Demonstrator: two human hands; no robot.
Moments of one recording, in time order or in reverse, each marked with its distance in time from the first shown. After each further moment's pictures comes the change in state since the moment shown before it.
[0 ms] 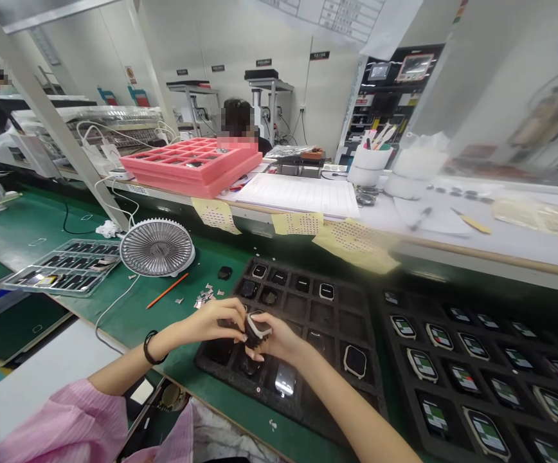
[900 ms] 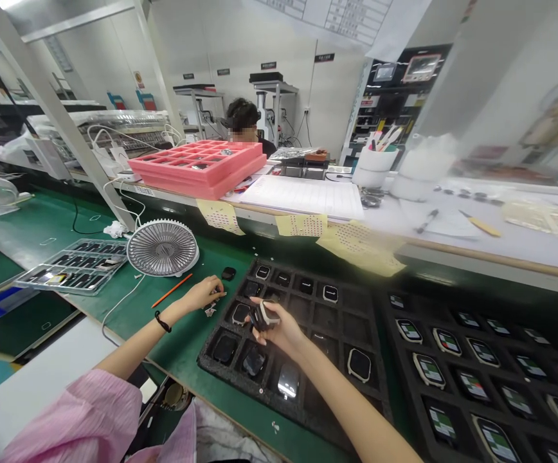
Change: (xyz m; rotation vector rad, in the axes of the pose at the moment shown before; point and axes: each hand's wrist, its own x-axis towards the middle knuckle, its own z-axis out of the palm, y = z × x) left_hand -0.027 -0.105 -0.026 0.433 0.073 -0.629; right_hand 0.002 -0.008 -0.003 0.053 0.259 -0.197
